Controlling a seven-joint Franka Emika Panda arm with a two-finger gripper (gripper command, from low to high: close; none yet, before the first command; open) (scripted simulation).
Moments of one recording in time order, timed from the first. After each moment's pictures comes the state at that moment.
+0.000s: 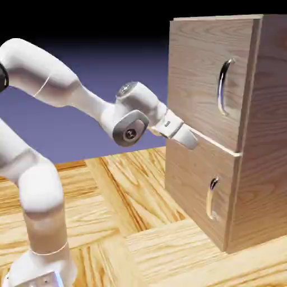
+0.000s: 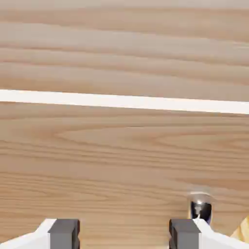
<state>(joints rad) 0.02 -0.57 -0.01 -2.80 -0.05 3.04 0.73</state>
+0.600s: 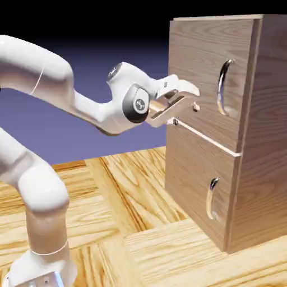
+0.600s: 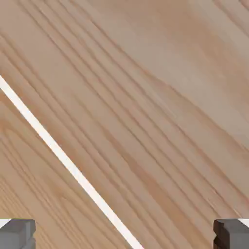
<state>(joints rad) 0.21 -0.65 -0.22 -2.67 -0.84 3.03 0.49</state>
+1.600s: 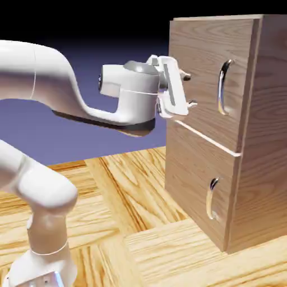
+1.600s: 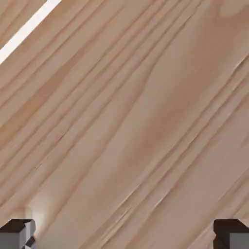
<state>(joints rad) 0.51 -0.77 -0.58 -2.44 -2.14 3.03 0.09</state>
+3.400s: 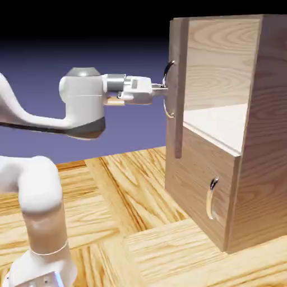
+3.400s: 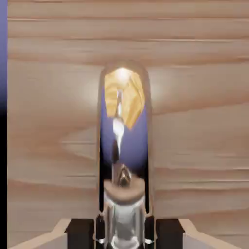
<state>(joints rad) -0.05 -1.19 0.00 -2.81 -1.70 2.76 -0.64</state>
